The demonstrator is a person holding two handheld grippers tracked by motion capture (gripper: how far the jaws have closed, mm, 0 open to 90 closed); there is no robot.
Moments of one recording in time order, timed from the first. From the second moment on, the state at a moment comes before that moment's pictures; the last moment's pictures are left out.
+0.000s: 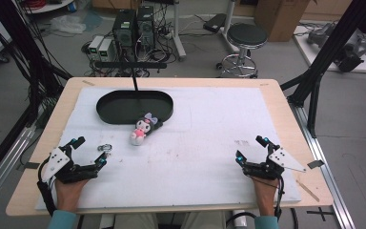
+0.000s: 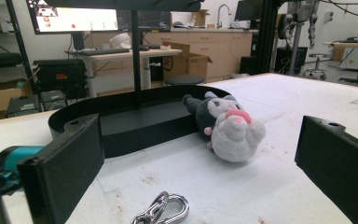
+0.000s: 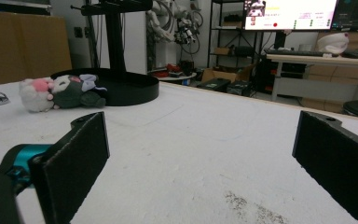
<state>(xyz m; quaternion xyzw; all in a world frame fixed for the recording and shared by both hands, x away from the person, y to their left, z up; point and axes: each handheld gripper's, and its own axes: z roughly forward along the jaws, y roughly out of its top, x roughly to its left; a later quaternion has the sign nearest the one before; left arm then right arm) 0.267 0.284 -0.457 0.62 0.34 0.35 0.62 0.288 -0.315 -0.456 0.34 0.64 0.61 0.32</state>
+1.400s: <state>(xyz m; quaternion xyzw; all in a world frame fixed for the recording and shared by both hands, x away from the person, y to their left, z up) 0.310 0.240 -0.376 0.74 0.34 0.29 0.50 0.288 -0.315 -0.456 0.34 0.64 0.61 0.32</state>
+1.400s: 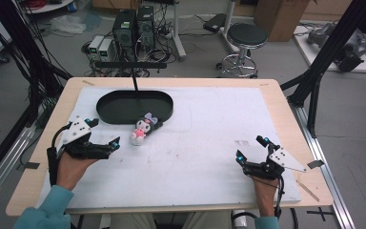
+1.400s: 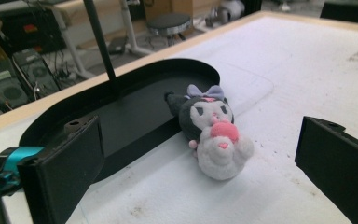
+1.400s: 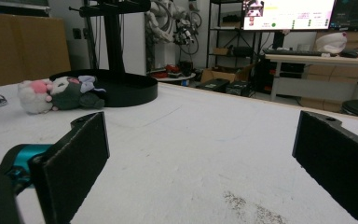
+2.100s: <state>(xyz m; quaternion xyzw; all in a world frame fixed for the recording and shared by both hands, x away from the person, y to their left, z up) 0.360 0.193 -0.361 0.82 0.33 0.22 0.42 0.287 -0.316 -0.457 0.34 0.64 0.62 0.32</state>
